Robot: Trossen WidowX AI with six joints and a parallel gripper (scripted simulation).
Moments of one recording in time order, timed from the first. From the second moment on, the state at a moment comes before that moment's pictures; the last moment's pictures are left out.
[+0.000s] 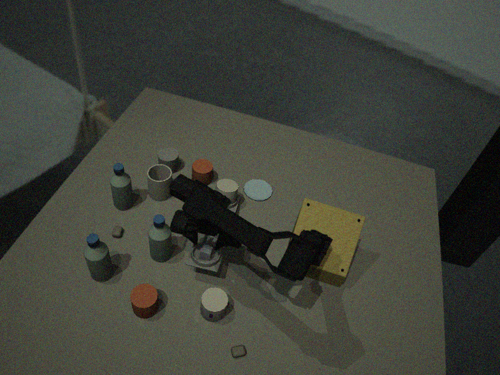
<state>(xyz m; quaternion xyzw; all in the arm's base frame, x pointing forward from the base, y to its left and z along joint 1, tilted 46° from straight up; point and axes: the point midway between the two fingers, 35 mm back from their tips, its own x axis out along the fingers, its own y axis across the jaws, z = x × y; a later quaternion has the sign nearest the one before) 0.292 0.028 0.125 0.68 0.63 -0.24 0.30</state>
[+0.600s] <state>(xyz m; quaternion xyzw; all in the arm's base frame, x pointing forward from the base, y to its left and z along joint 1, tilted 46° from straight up) 0.295 0.049 0.105 0.68 0.63 -0.24 0.29</state>
